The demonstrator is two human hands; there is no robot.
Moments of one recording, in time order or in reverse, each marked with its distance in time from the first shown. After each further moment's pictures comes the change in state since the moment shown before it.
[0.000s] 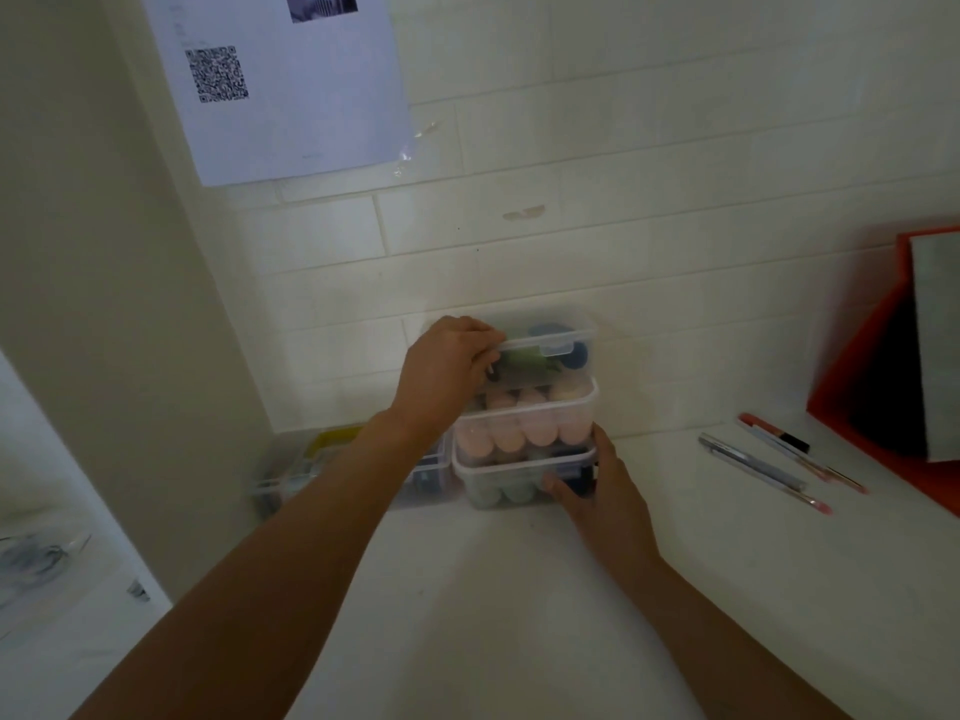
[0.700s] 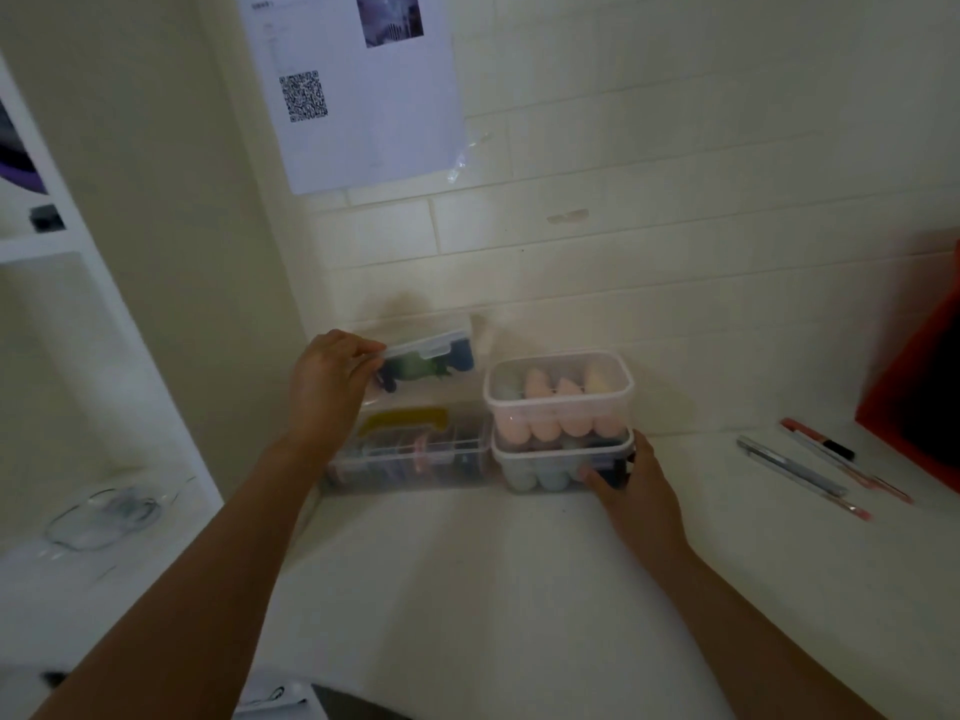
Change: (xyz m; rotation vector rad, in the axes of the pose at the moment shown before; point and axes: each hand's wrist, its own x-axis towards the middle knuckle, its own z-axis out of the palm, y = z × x) left_hand -0.073 -0.077 -0.085 0.043 0.244 -0.315; right_hand -0.005 -0.010 -0.003 0.122 -0.007 -0.007
